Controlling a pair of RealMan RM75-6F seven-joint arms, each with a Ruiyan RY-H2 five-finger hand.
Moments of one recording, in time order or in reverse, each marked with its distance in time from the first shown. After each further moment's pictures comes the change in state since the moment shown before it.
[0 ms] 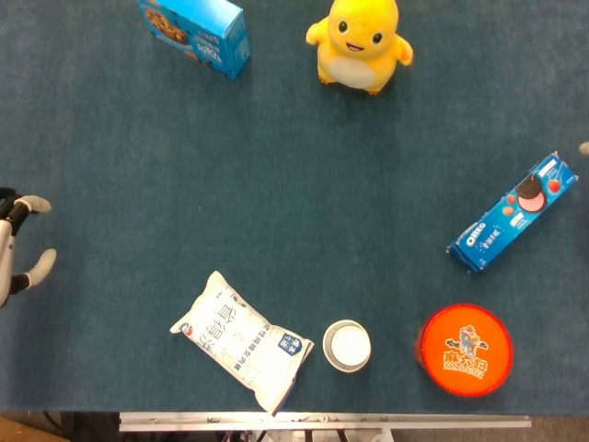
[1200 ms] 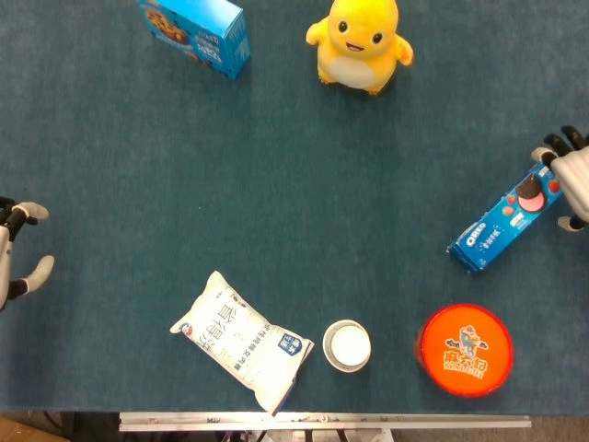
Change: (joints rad) left arm 0.010 -0.009 0.011 0.022 -0.011 -0.013 -0.024; right arm 0.217 -0.163 -0.076 0.153 0.203 -0.144 -0.232
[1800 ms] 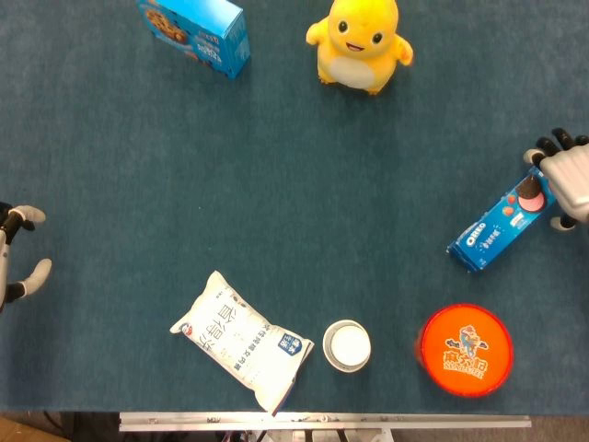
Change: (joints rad) left arm 0.007 -0.004 0.005 0.016 -0.002 -0.003 -0.023; right arm 0.062 -0.052 -0.031 0.048 0.111 -0.021 -0.046
